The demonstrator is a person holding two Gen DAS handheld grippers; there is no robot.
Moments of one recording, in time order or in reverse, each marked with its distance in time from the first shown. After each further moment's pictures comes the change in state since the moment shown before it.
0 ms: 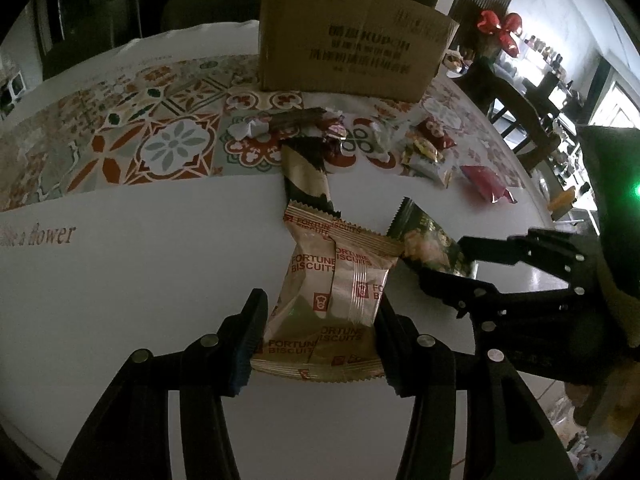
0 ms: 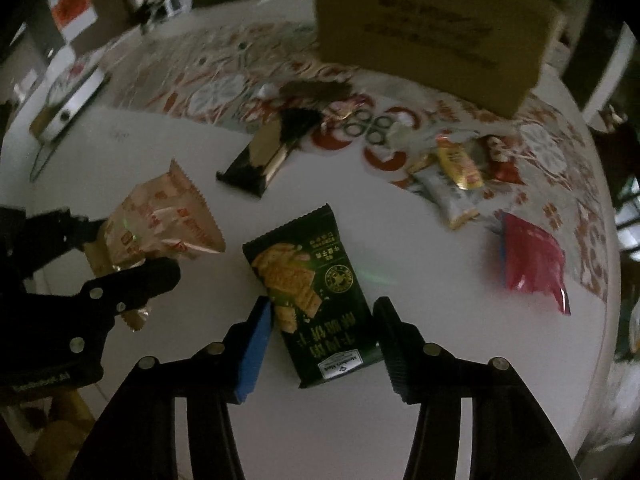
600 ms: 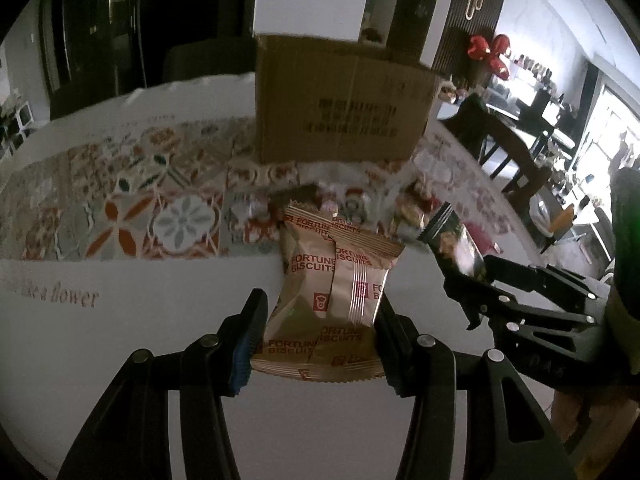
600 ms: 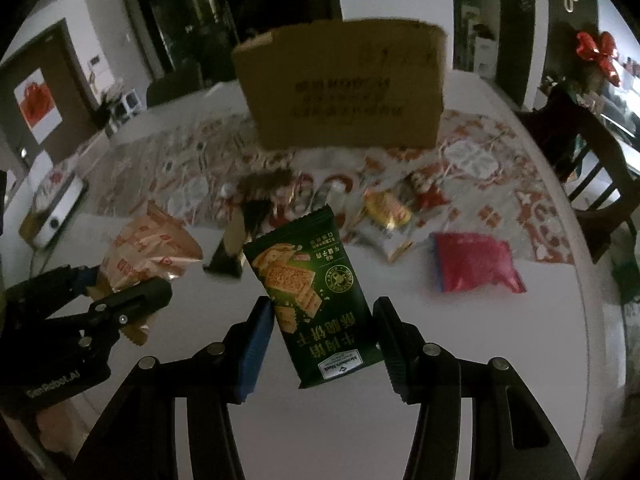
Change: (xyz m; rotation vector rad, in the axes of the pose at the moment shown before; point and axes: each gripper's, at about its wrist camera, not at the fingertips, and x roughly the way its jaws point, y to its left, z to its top) left arm -0.036 -0.011 0.037 0.036 -0.160 0.014; right arm -0.044 -0.014 0.001 0.210 -0.265 -0.062
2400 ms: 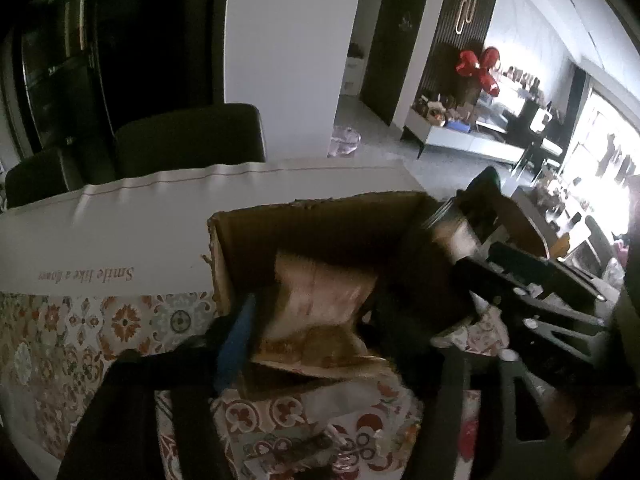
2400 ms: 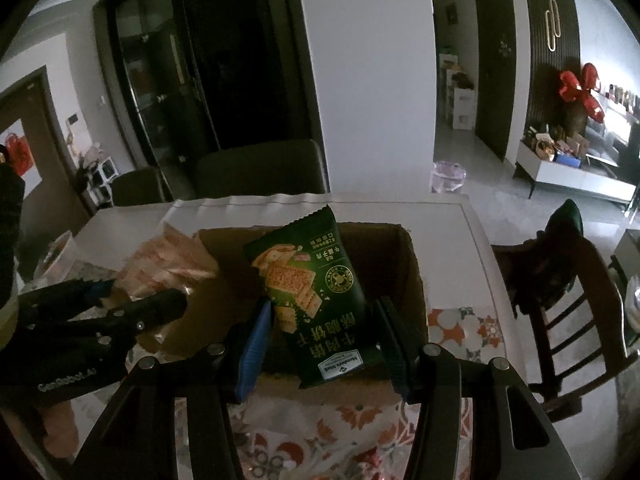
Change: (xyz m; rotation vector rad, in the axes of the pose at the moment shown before) left arm 0.083 0.009 0.264 0.064 -0.016 -0.047; right arm 0.031 -0.051 0.245 0.027 -0.174 -0.065
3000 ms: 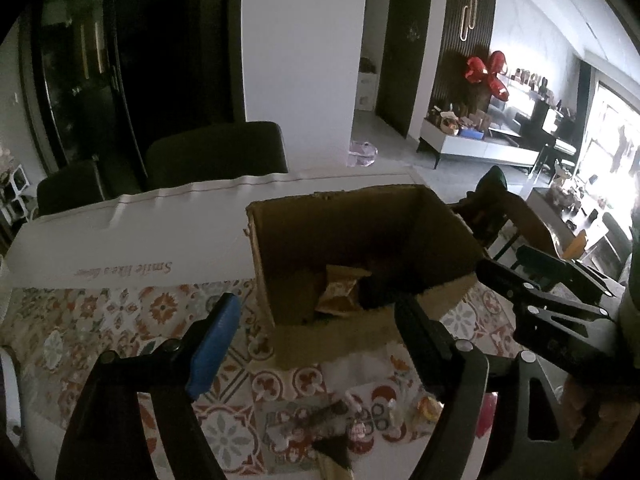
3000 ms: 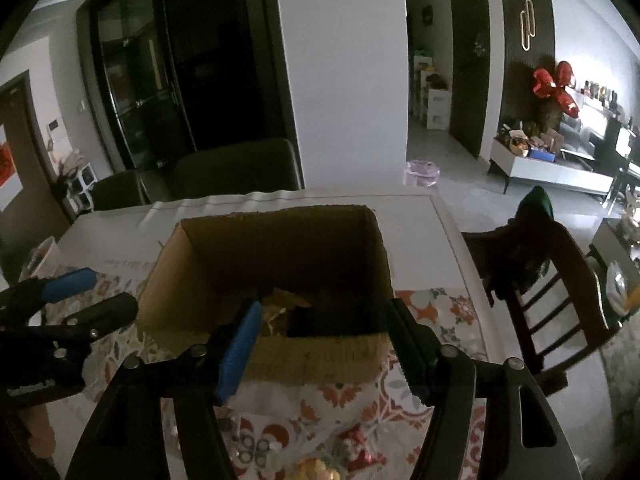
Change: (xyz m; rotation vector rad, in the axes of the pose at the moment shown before) left arm -0.062 -0.006 -0.043 0.031 -0.078 0.091; right arm -0.038 -0.001 -0.026 0.032 -0.029 -0.084
